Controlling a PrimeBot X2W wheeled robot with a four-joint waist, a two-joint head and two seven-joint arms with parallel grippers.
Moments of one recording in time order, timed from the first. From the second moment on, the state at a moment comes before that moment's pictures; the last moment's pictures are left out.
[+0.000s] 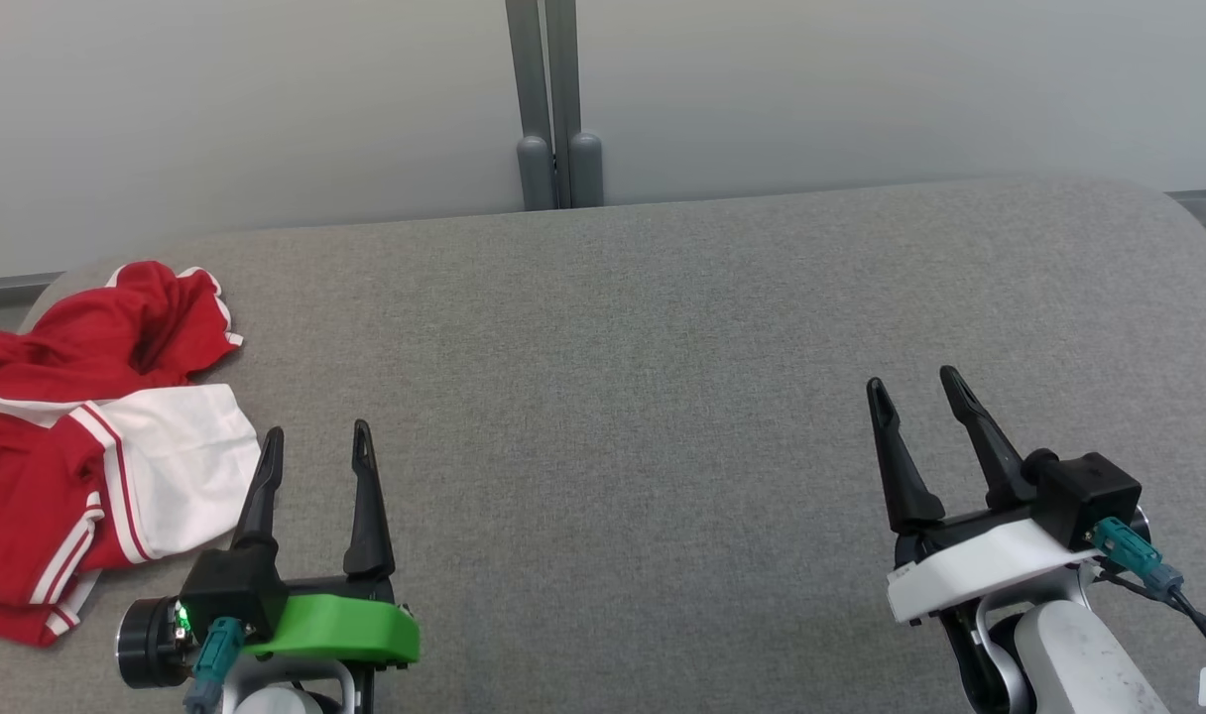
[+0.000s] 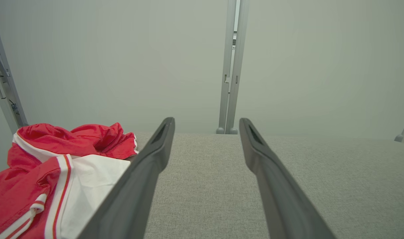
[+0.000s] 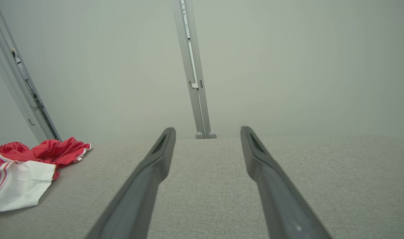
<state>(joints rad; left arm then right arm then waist) -0.05 0.05 -0.13 0.12 -0.18 0.07 -0.26 -0.12 -0.12 0.15 0.15 0.28 0.13 -0.26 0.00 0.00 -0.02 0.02</state>
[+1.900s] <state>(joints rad) -0.01 0.05 -0.05 0.14 -0.21 0.07 -0.26 -0.10 -0.11 0.20 0.16 0.33 0.13 -0.26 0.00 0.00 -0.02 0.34</state>
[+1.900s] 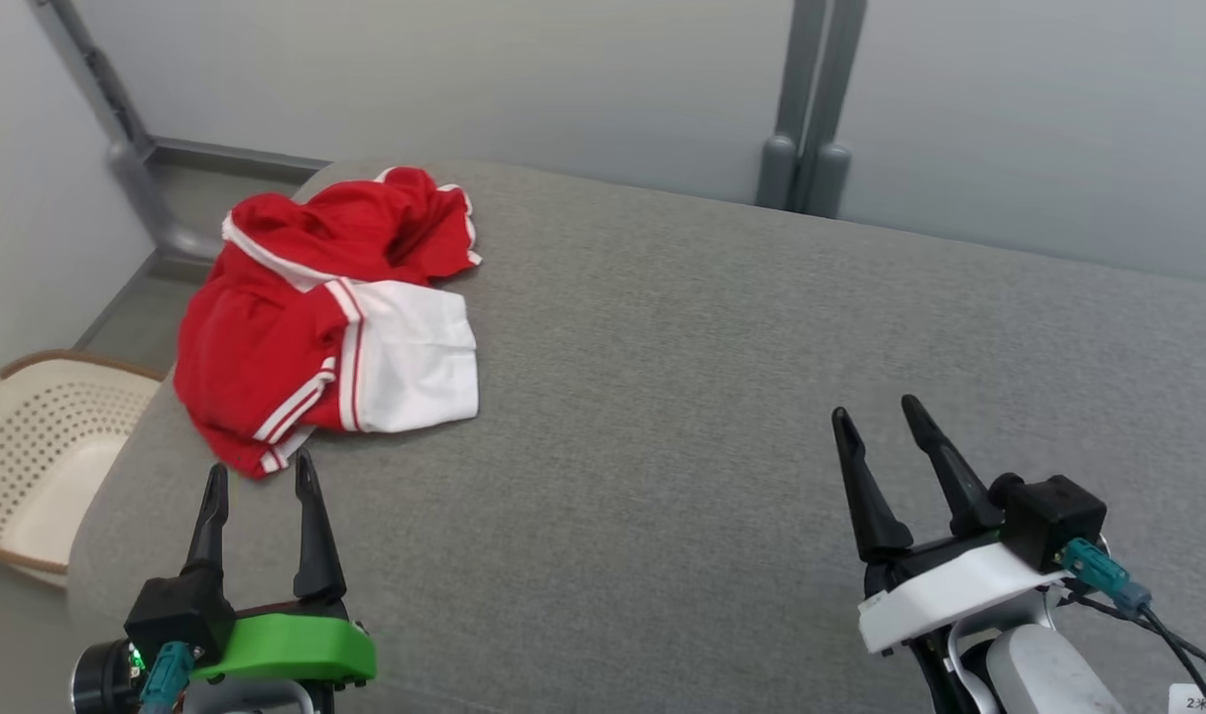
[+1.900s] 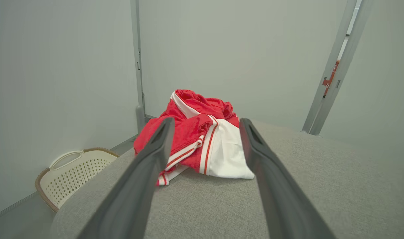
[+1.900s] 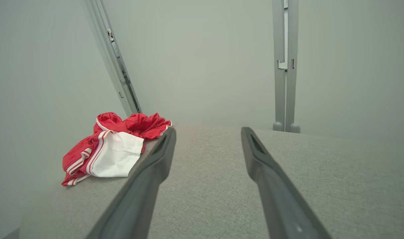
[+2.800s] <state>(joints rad) -0.09 0.13 -0.04 0.20 -0.29 -0.05 -0.10 -0.11 -0.17 0.31 0.11 0.38 0.13 -0.26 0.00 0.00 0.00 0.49</state>
